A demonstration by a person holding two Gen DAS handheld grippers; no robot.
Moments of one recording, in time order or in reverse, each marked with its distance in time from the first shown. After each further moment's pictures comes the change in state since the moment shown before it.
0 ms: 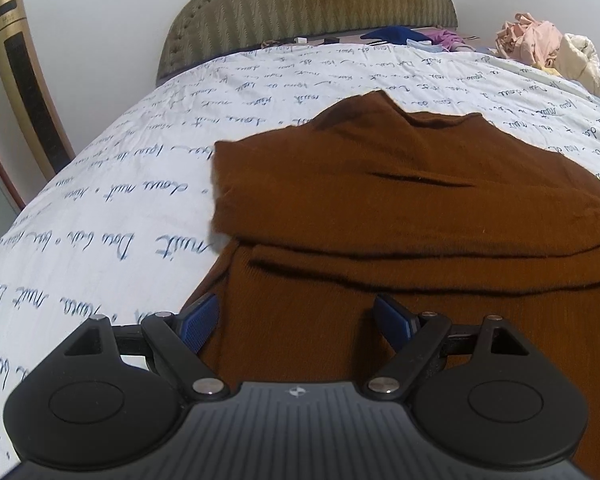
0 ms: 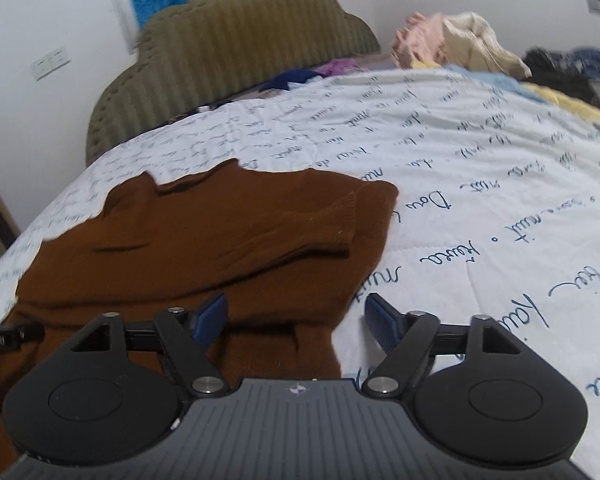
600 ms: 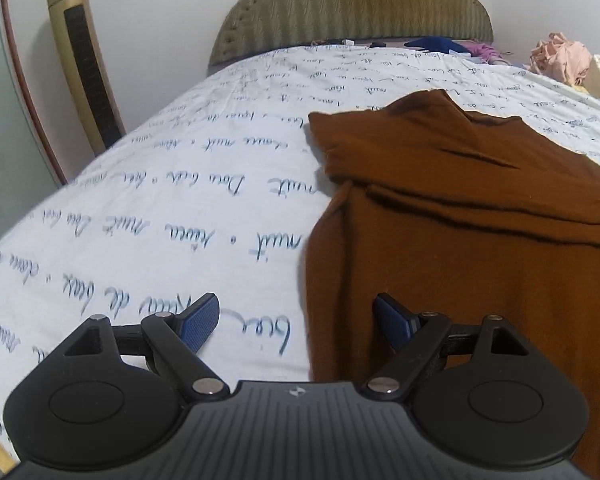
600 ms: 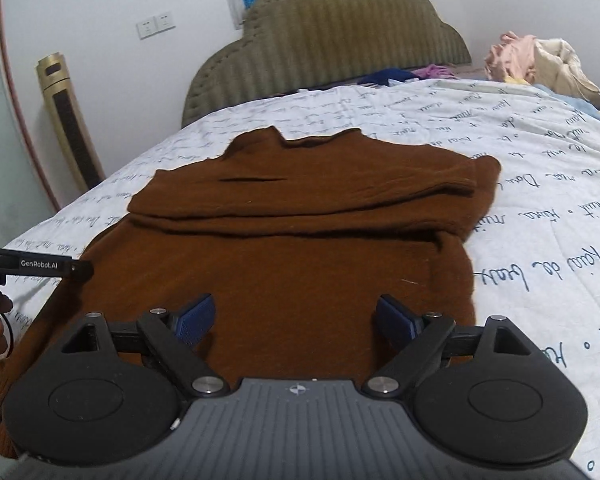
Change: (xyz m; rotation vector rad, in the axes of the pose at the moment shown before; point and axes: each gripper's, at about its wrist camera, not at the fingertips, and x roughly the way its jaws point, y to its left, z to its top) left arm -0.045 0.061 -0.049 -0.095 -0.007 0.058; right arm -0.057 0.056 -0.051 -0.154 0.024 0.220
